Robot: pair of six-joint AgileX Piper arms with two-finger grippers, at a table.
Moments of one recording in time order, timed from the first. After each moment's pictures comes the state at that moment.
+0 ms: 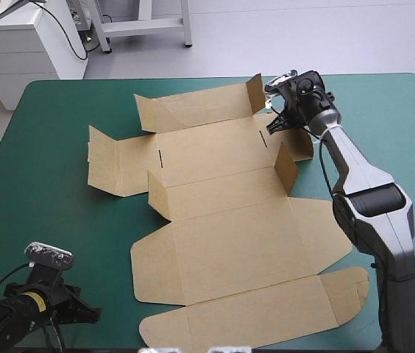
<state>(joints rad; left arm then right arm) -0.31 0.56 -0.49 0.03 1.05 -0.02 0.27 2.26 -2.22 -0.26 1.13 -0.13</state>
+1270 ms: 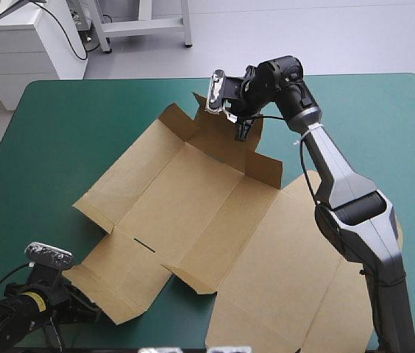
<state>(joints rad) -0.31 0.56 -0.49 0.03 1.05 -0.02 0.42 2.26 -2.51 0.13 1.25 -1.05</state>
